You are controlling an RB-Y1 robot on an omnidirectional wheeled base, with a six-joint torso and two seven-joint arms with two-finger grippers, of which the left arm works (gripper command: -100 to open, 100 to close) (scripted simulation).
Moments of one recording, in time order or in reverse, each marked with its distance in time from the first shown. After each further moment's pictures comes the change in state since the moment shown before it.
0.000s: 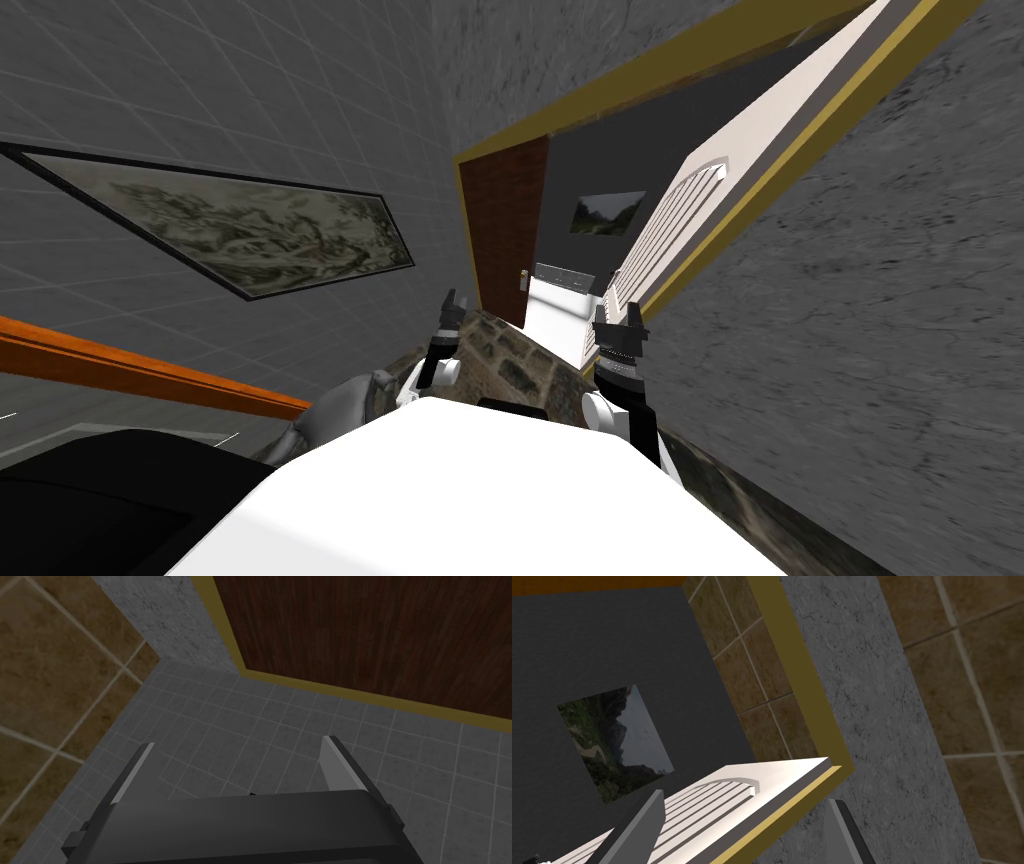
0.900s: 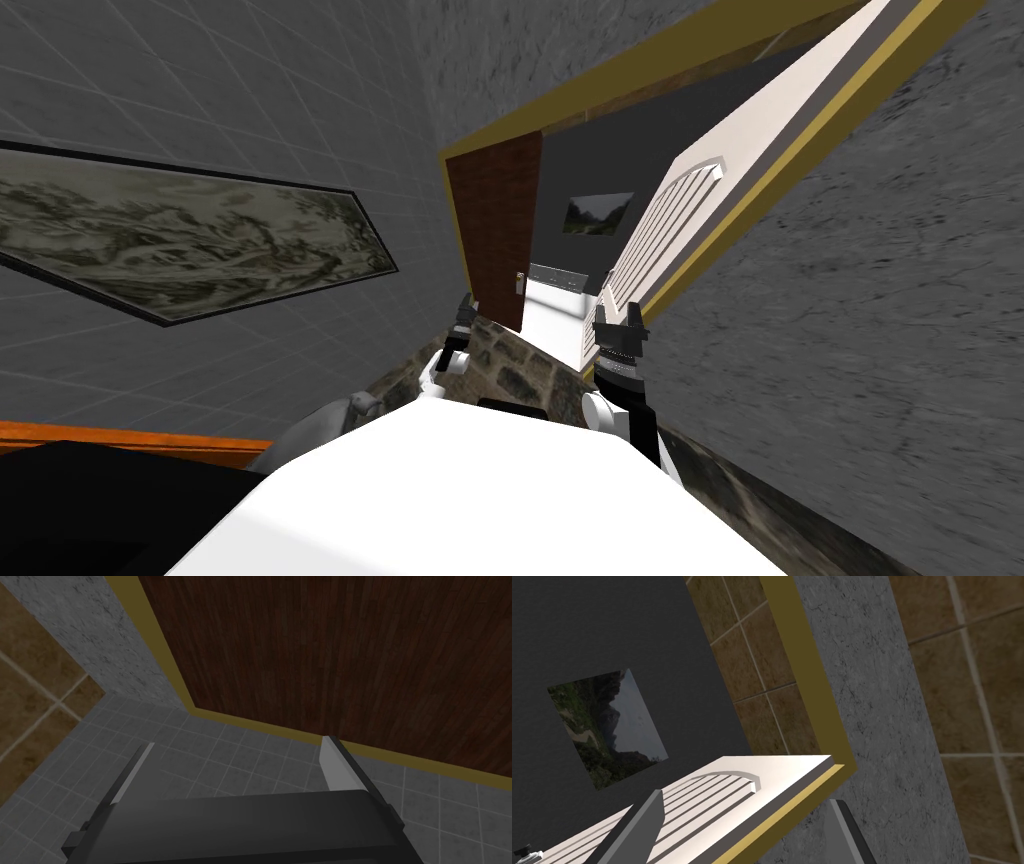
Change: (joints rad) arm -0.180 0.035 -0.014 0.293 0.001 -0.007 0.021
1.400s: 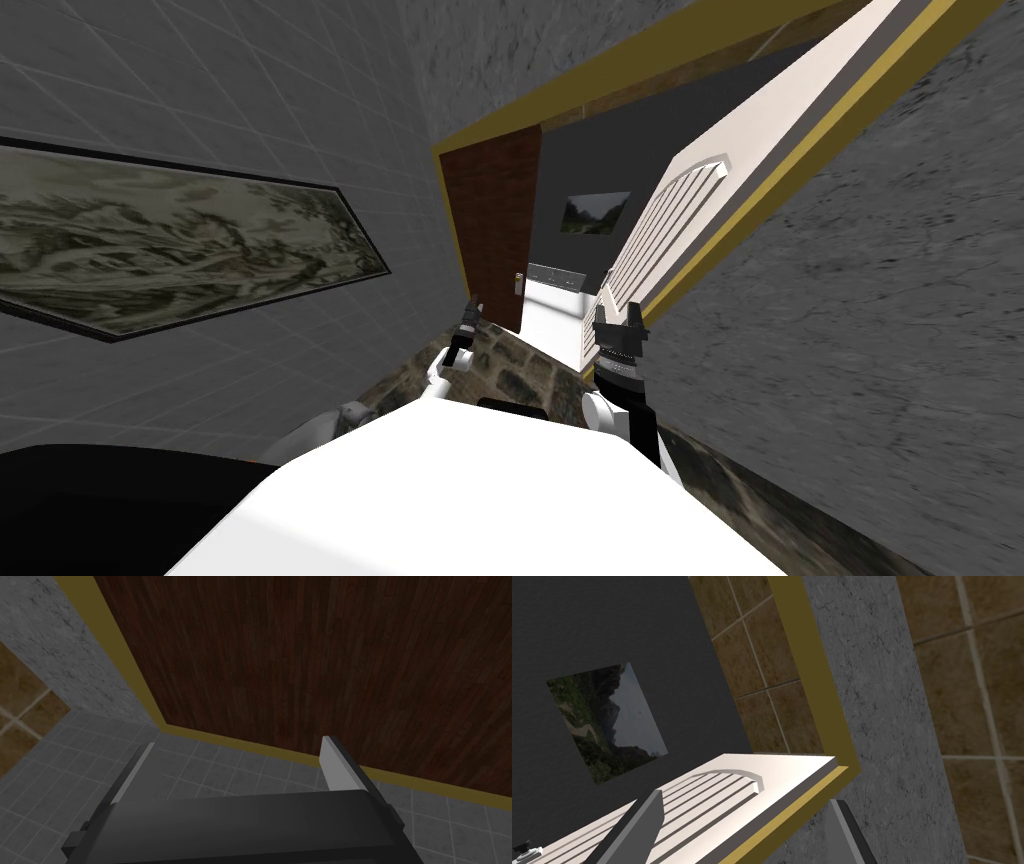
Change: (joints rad) arm -0.077 0.006 -0.009 0.138 -0.002 -0.002 0.006
